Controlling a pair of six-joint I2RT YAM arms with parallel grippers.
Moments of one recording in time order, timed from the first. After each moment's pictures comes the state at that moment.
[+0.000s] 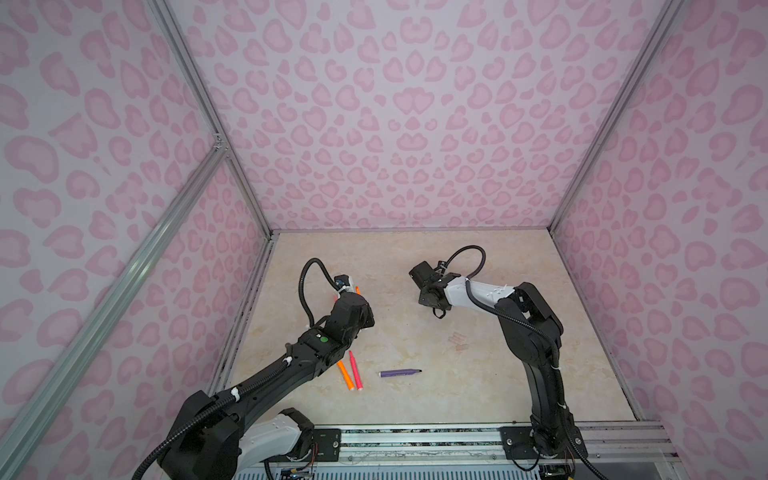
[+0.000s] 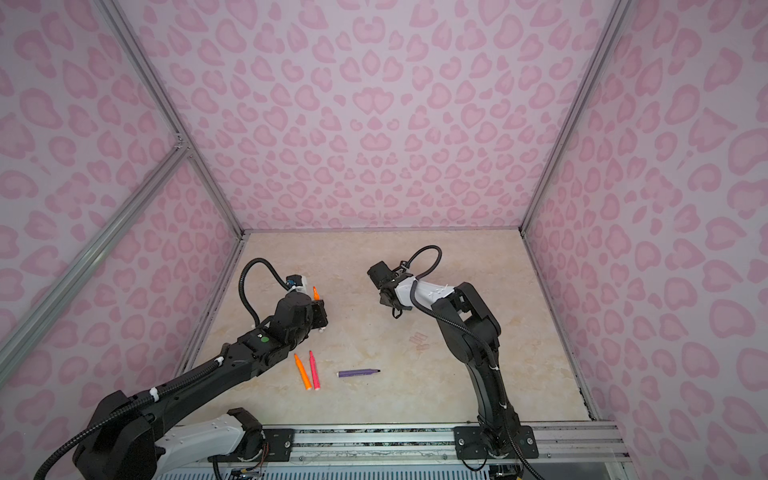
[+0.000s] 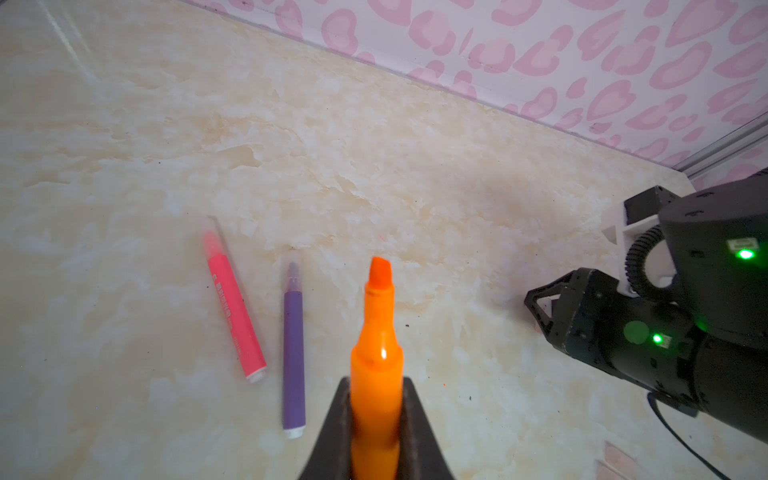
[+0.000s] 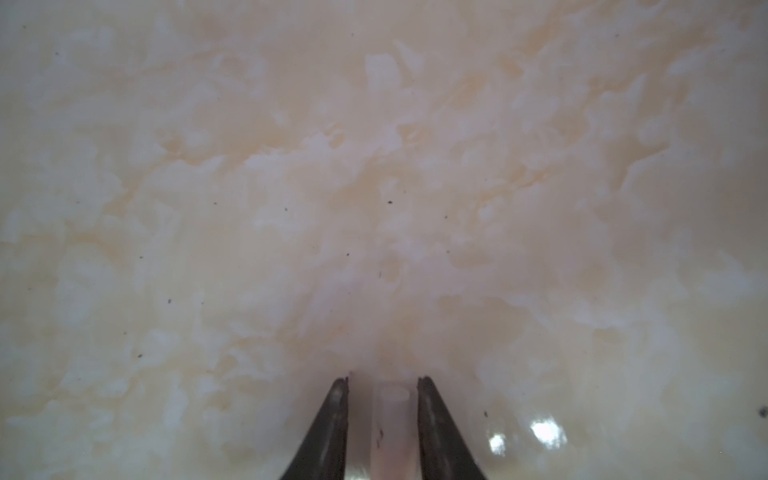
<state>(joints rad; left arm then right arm) -0.60 1.16 0.65 -0.10 -0.34 -0.61 0.64 2.13 1.47 -0.54 0.41 0.85</state>
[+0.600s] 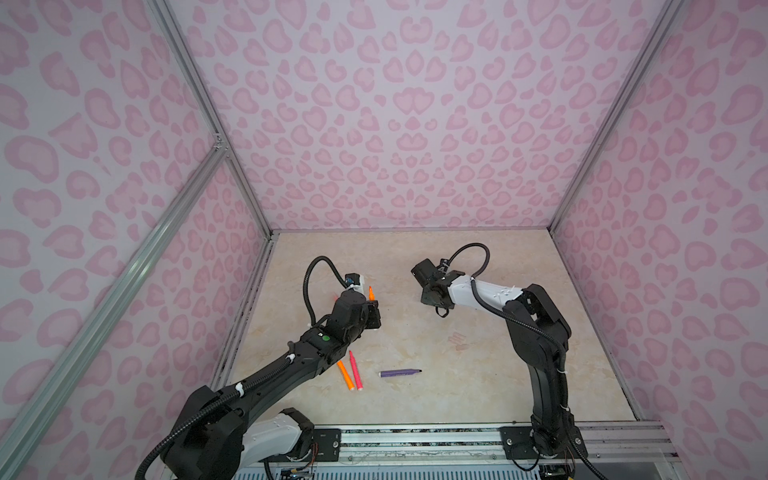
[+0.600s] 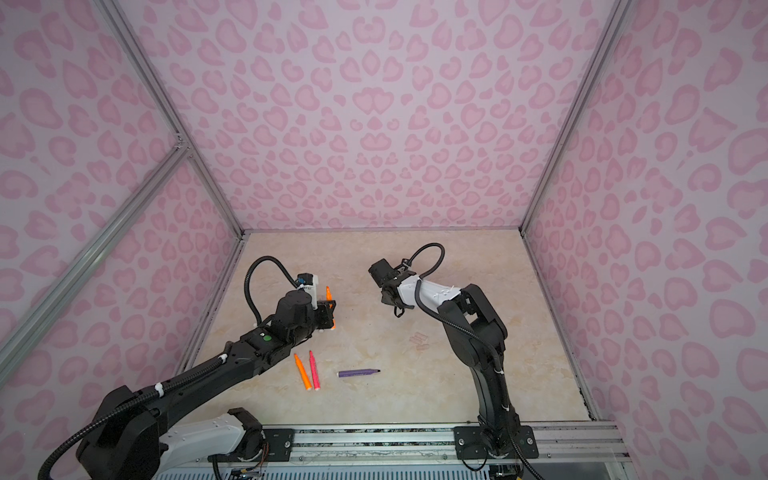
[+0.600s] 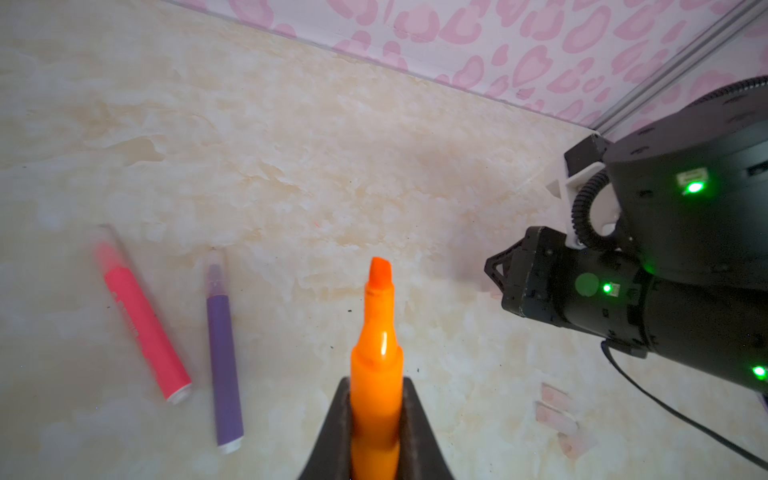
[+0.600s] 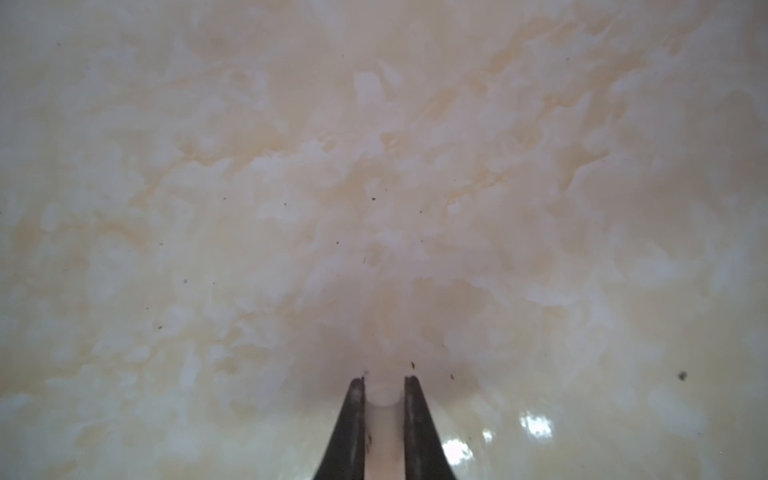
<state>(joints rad) -0.60 1.20 0.65 -0.01 -0.12 -0.54 0.65 2.04 1.45 -0.59 0.42 0.84</state>
